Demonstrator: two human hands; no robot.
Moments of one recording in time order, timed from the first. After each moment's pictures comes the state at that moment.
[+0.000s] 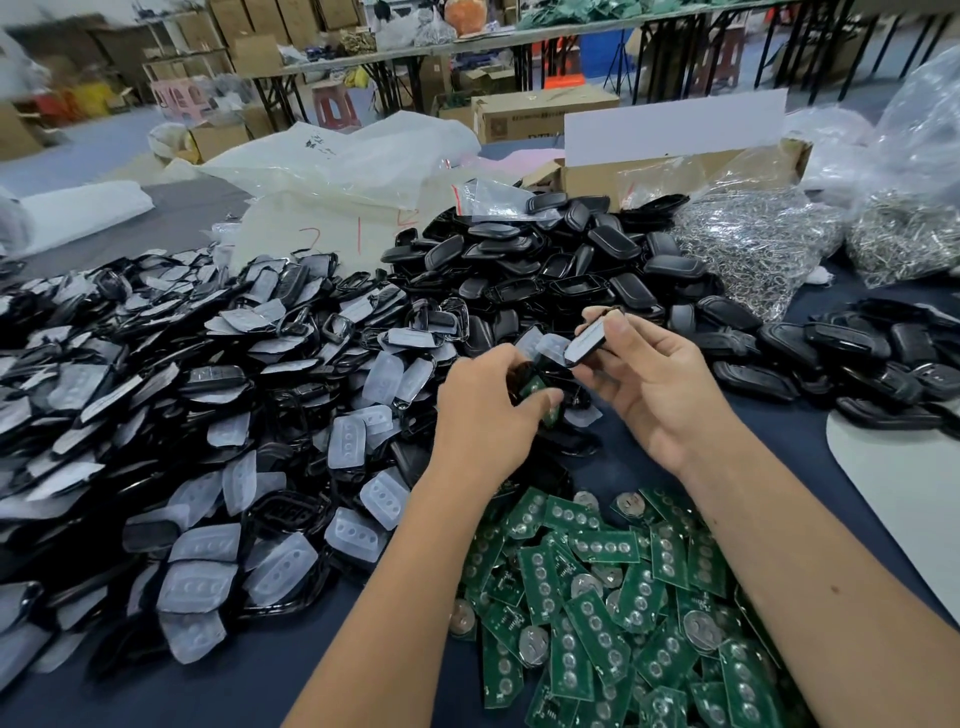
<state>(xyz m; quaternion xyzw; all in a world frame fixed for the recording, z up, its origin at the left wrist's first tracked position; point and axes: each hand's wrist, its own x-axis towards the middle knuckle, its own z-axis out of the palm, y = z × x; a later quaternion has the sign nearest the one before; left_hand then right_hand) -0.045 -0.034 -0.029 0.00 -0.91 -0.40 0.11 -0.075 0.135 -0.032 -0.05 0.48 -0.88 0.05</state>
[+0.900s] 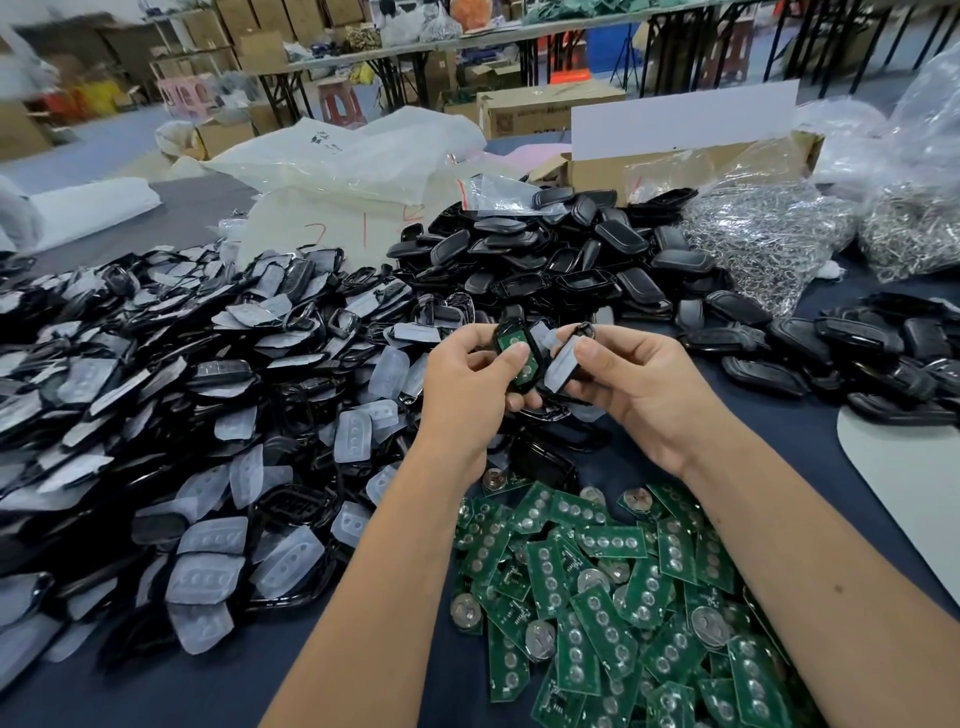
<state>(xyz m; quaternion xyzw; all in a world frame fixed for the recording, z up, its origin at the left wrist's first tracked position) -0.046 -0.043 -0.021 0.06 -0.67 -0.74 0.07 -0.070 0.130 -0.034 -0.10 0.54 -0.83 0.10</state>
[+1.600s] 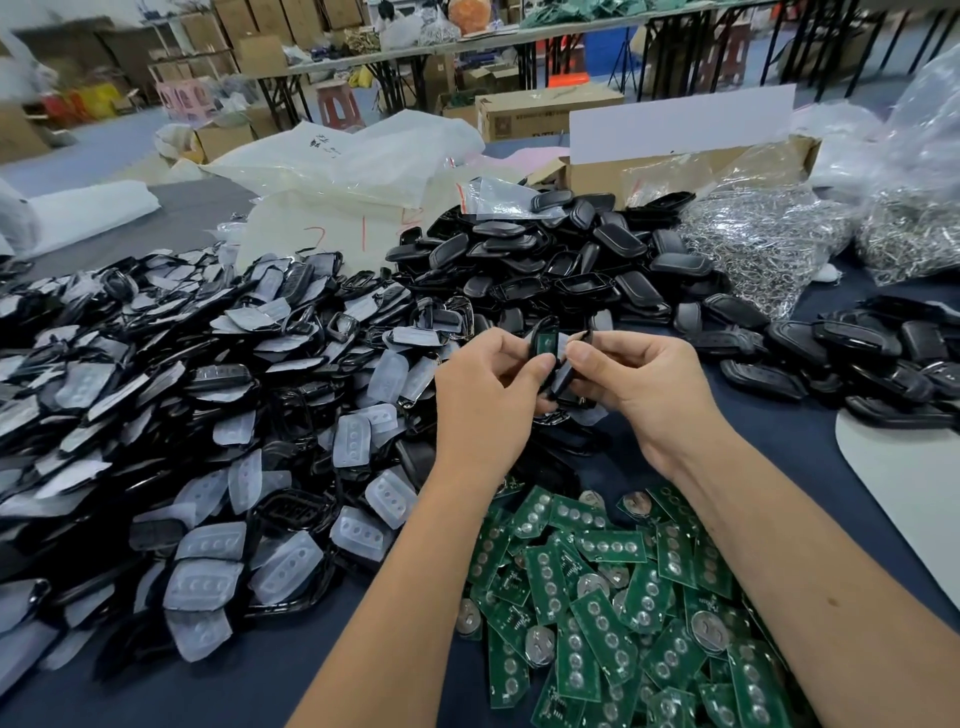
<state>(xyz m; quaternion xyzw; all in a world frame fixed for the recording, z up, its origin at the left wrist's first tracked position) -0.041 -0.032 -0.027 0.01 -0.79 -0.60 0.15 -0.069 0.124 -0.035 -0.06 0.58 -0.81 0.00</state>
